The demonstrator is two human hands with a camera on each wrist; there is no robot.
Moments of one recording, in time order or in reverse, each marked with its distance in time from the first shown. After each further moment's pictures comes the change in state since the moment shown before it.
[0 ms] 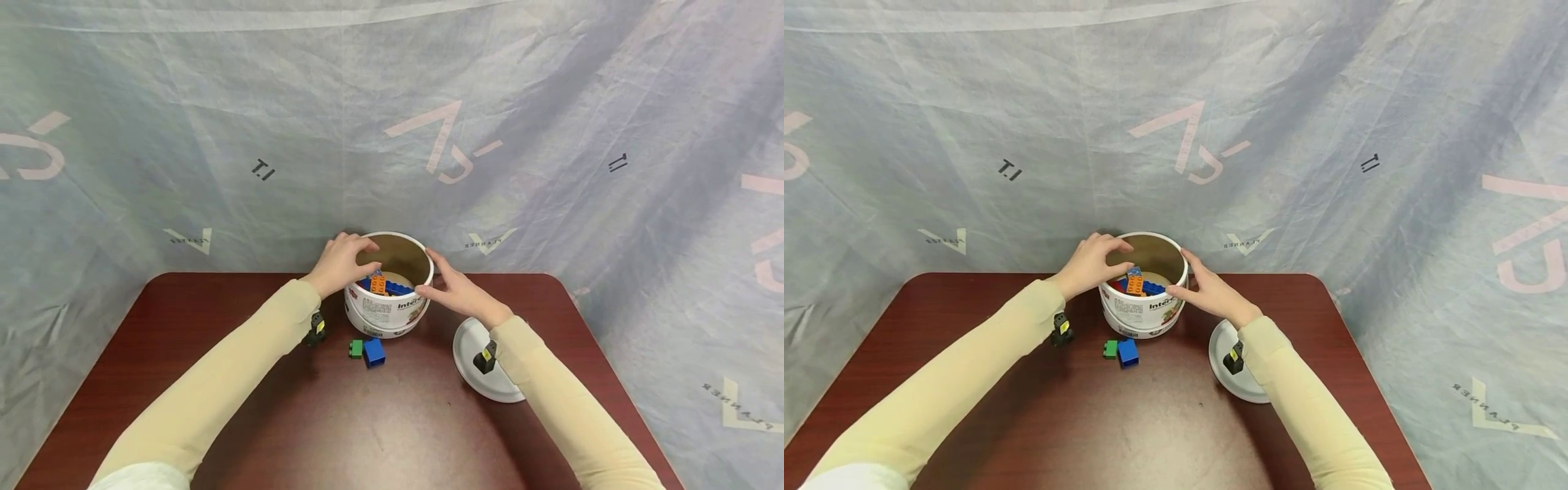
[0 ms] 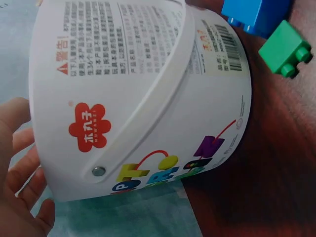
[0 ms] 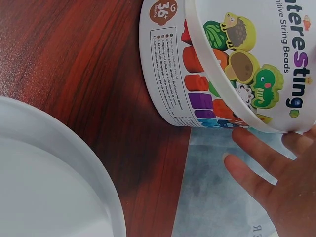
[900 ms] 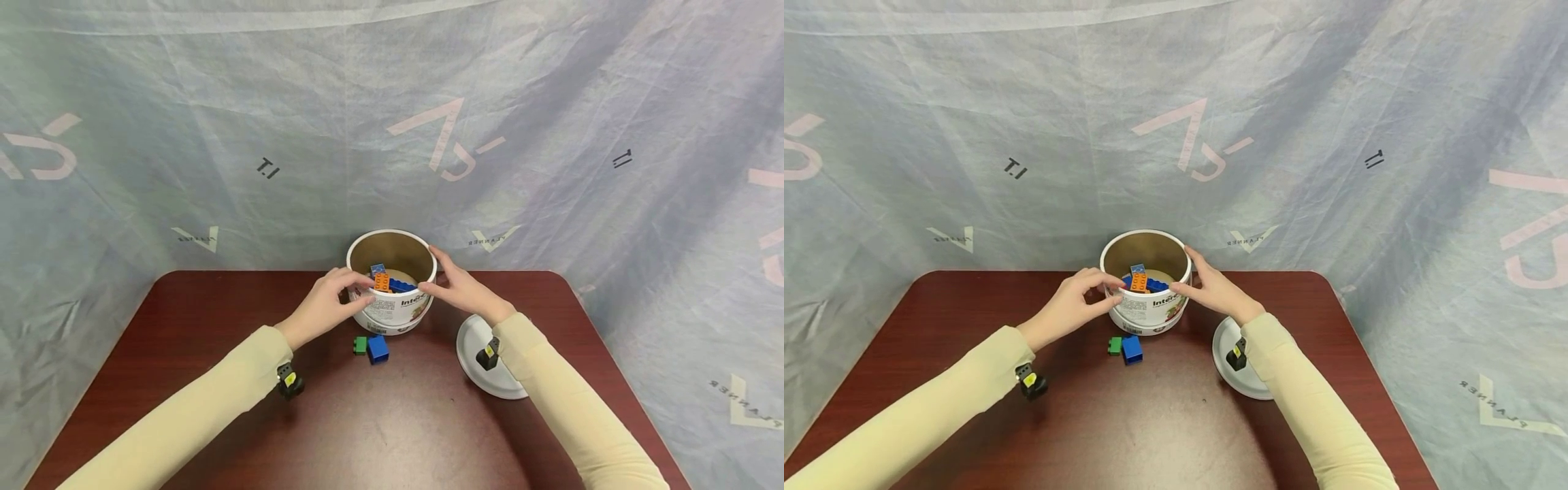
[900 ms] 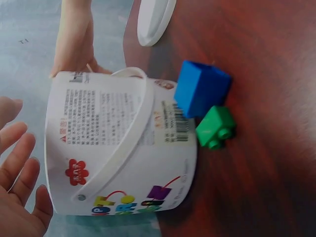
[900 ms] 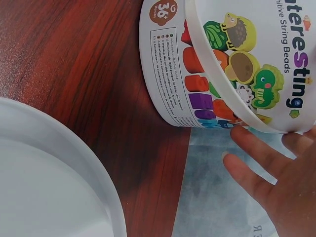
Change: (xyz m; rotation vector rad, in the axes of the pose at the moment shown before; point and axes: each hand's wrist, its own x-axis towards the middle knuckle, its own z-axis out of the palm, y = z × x) left_hand -0.084 0.009 0.007 -0.285 0.111 0.149; right_hand 0.001 0.004 -0.001 -0.008 -0.010 -0.011
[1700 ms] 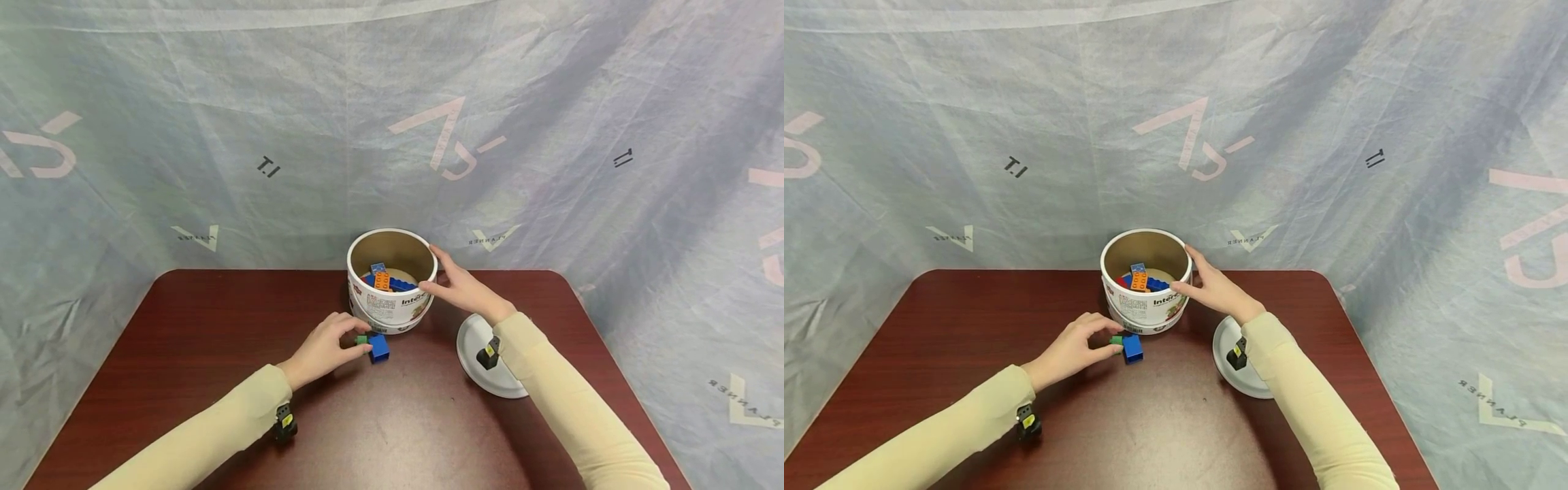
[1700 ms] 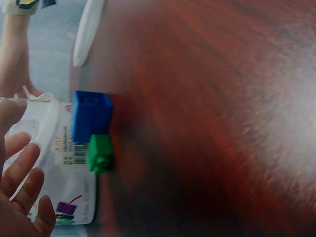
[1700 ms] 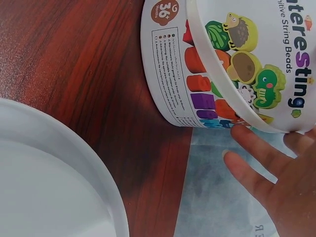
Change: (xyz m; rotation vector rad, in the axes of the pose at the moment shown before) left_hand -0.059 -0.028 0.045 0.035 -0.125 -0.128; right_hand -0.001 -0.002 0.001 0.009 -0.002 0.001
